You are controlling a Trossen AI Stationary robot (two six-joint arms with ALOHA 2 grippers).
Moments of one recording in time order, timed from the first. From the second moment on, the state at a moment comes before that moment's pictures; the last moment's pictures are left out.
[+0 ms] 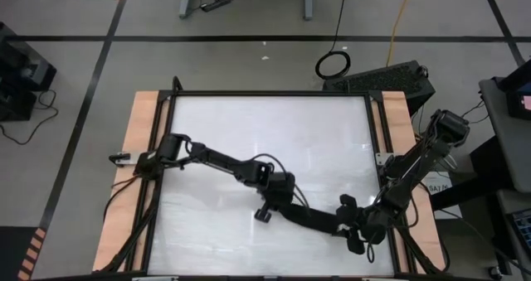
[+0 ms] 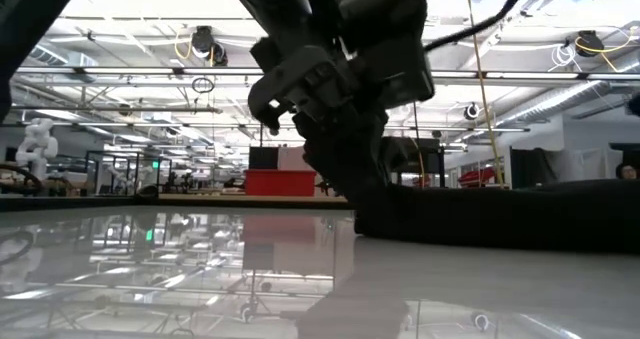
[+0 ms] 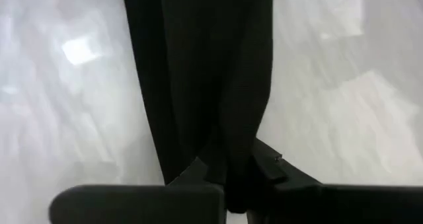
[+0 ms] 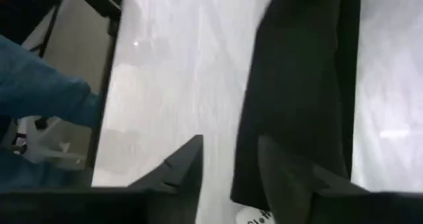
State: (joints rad) left arm -0.14 2.20 1.53 -0.43 0.35 0.24; right arm 0.92 1.32 0.56 -0.10 0.38 0.95
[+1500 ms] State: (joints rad) left arm 0.09 2.13 1.53 -0.94 0.27 0.32; right arm 0.31 1.53 0.57 -0.05 0.25 0.37
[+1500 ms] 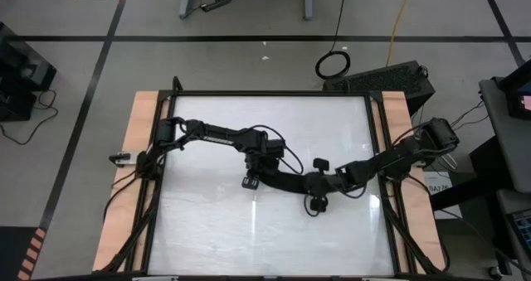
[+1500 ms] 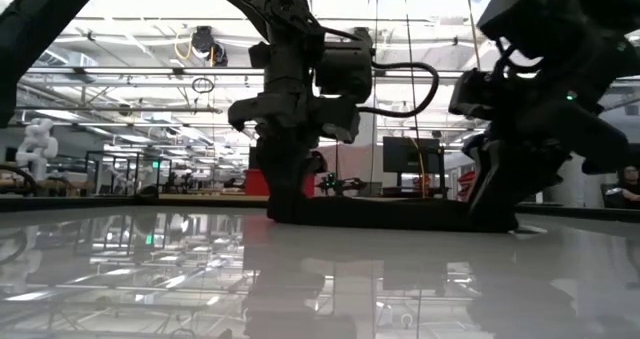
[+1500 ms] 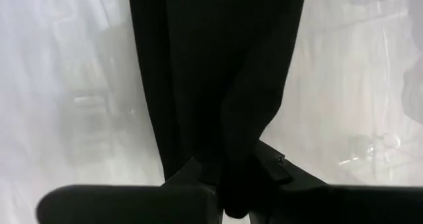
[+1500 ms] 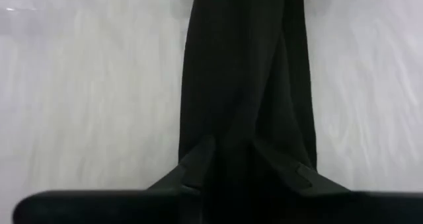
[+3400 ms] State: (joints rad) left arm -0.53 0.82 0.52 -0.39 -0.79 -0.97; right arm 0.27 0.00 0.10 -0.20 0.29 0.44
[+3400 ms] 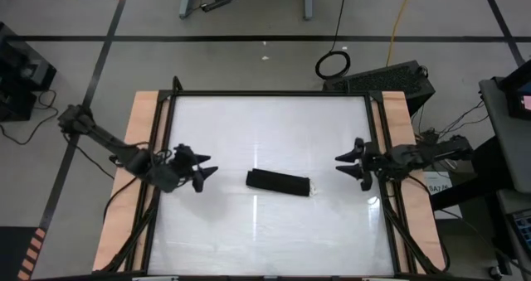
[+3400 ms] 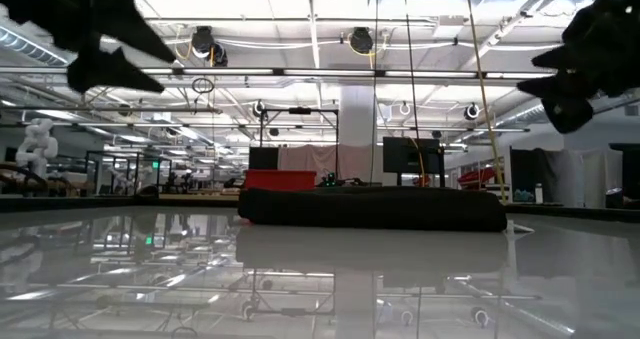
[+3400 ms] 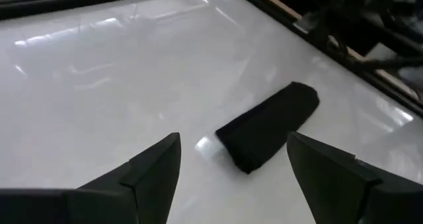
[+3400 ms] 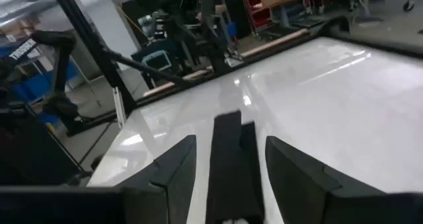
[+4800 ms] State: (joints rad) left arm -0.77 0.82 0.22 -0.14 -0.73 -1.51; right arm 0.27 0.00 0.09 -0.20 0.28 0.54
